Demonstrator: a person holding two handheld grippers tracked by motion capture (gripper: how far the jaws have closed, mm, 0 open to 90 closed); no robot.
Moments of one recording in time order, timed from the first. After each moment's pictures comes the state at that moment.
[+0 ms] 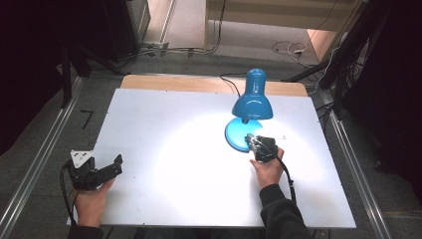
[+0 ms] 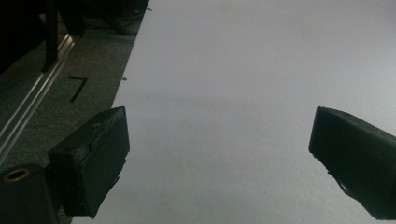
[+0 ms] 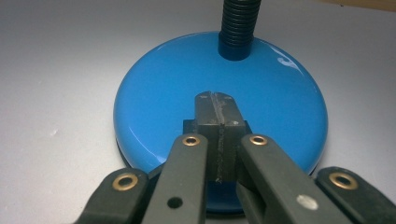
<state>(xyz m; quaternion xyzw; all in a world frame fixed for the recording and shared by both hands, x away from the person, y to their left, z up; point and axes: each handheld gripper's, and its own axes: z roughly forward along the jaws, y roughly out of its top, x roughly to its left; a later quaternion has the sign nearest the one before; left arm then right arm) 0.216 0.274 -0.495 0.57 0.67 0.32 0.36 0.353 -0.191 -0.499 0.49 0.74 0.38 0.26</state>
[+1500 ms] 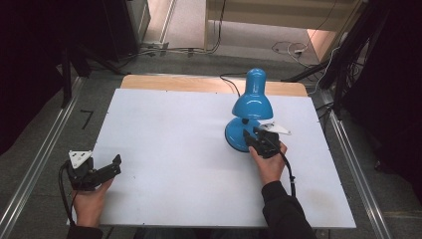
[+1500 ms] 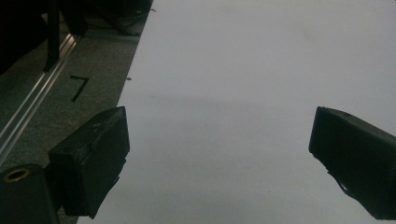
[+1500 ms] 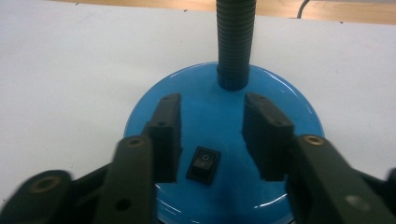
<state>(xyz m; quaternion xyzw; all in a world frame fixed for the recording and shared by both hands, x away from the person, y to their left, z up) 0.215 0.277 -0.495 0.56 0.67 0.32 0.36 0.361 -0.197 -0.487 0.50 0.72 0.42 0.24</state>
